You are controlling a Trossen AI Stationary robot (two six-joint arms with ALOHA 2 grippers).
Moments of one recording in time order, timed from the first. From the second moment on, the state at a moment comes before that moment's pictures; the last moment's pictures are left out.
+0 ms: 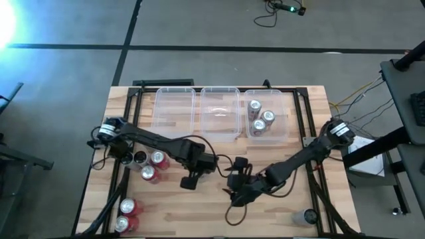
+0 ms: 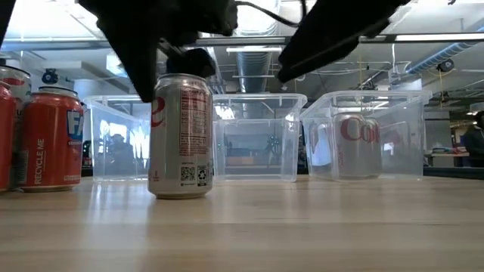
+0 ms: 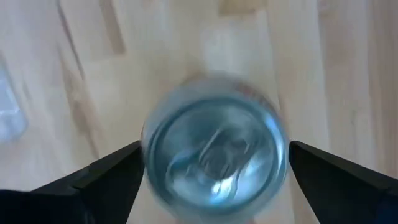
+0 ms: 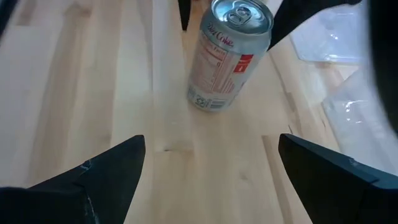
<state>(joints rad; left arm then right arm) -0.24 1.88 1.52 -1.02 0.04 -0.04 0.54 1.75 1.14 -0.26 0.54 0.36</state>
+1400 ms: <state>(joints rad) -0.28 1.55 0.97 -0.34 -0.28 -0.24 0.29 1.95 1.39 -0.34 0.28 0.25</state>
